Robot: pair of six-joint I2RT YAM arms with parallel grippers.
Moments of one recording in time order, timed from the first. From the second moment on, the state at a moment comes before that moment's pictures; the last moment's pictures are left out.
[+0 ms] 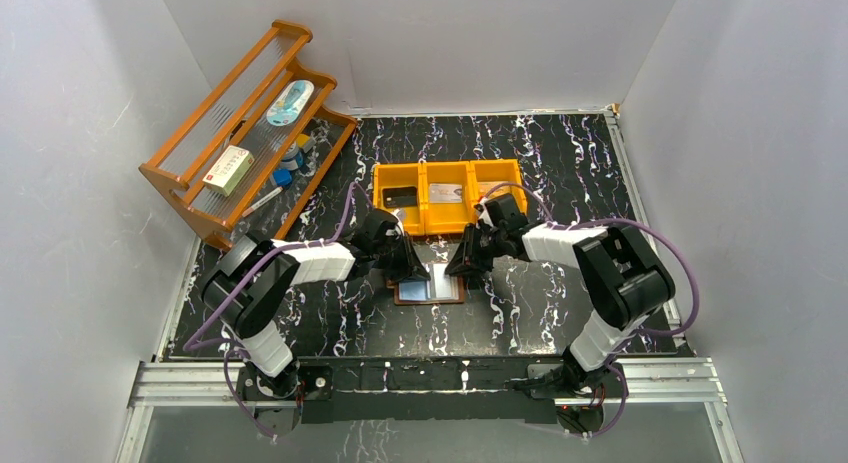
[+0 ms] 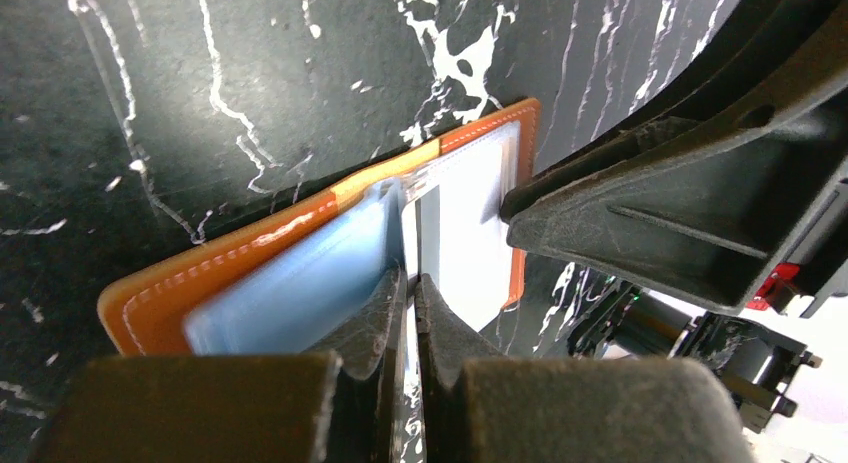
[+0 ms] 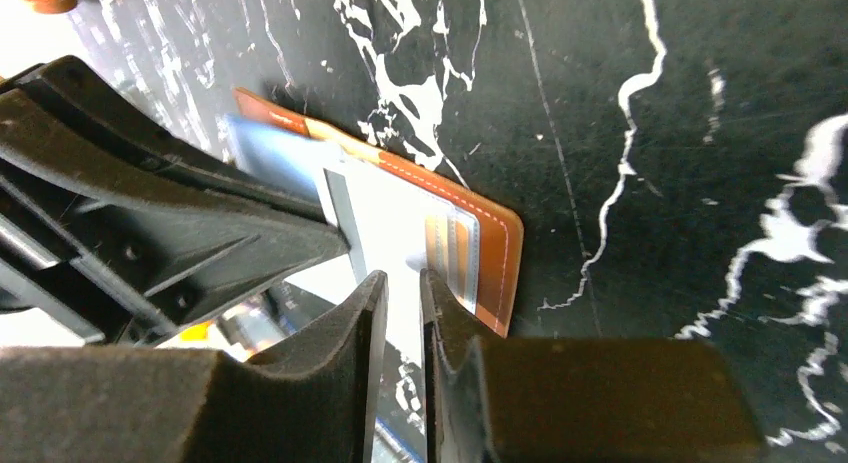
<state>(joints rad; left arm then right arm) -0.67 1.68 0.73 0.11 0.35 -0.91 0.51 1.65 0.78 -0.09 -0.57 0.76</state>
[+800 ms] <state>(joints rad) -0.68 1.62 0.75 -0.01 0.31 -0.84 0.51 1.67 0.76 -0.09 -0.51 0.78</state>
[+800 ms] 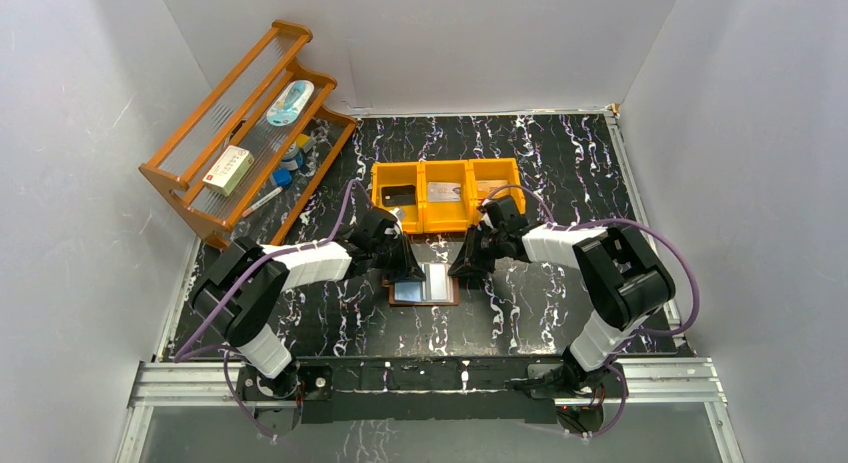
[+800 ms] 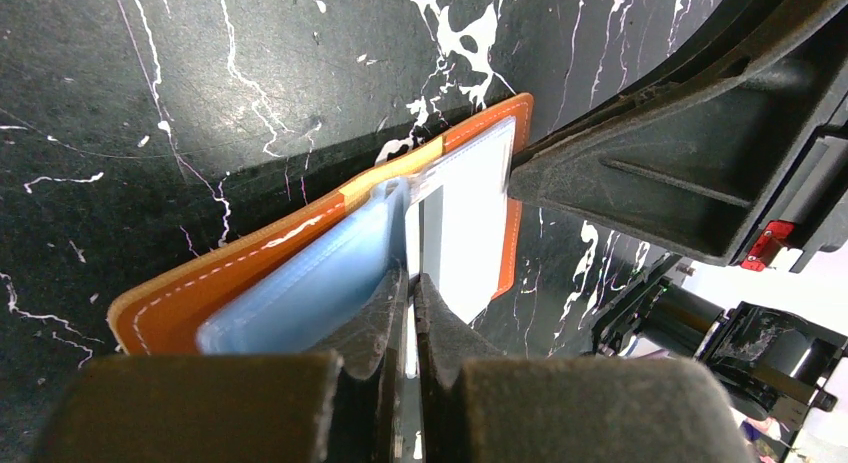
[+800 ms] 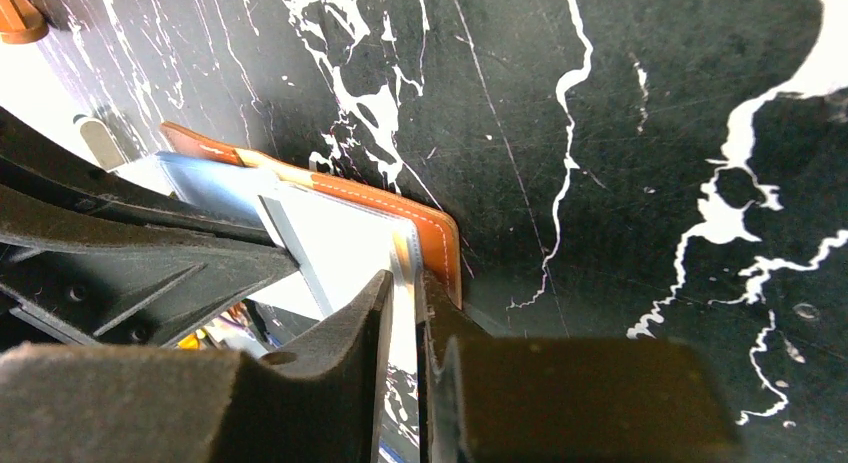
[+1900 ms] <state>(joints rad) -0.68 1.62 0.75 -0.05 0.32 -0.84 0.62 1.64 0.79 -0.14 -0.43 0.79</state>
